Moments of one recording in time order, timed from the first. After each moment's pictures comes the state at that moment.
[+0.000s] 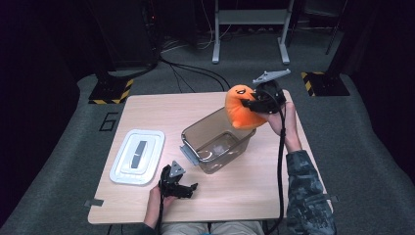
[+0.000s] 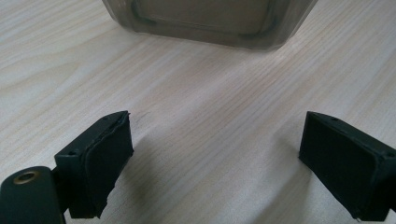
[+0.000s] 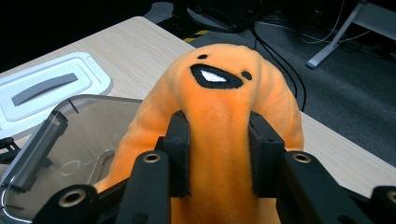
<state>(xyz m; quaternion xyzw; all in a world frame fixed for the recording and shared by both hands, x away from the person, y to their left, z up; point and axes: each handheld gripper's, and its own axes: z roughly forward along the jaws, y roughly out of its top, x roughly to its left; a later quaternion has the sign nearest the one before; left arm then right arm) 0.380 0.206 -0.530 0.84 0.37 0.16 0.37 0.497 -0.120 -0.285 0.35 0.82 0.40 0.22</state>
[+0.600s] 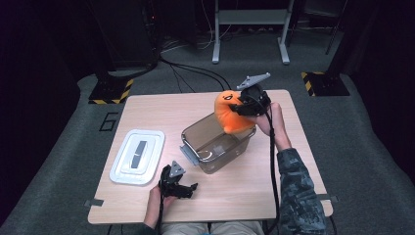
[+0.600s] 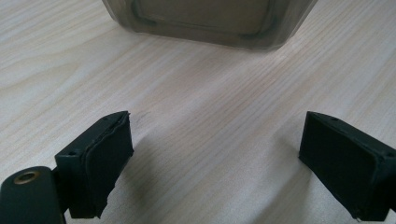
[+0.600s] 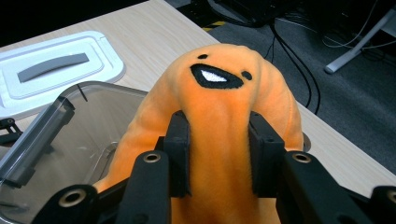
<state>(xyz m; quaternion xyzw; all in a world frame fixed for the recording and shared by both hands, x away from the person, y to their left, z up) 0.380 0.206 -0.530 0.84 0.37 0.17 0.37 0.507 -0.087 -0.304 0.30 0.85 0.38 0.21</state>
